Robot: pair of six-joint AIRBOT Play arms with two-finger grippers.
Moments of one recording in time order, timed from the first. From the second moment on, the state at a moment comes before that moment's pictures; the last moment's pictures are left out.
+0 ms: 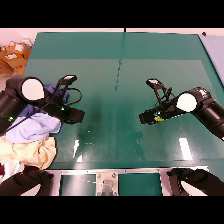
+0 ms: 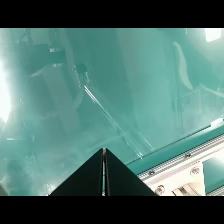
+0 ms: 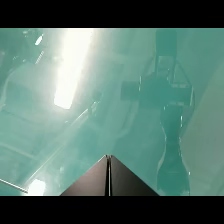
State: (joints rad) left arm -0.42 -1.04 1.05 1.27 -1.38 -1.69; right arm 0.41 -1.01 0.91 -1.39 1.21 1.72
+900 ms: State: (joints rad) left arm -0.01 -1.21 1.05 1.73 -0.98 -1.77; right arm 0.41 -1.01 0.91 -1.39 1.04 1.72
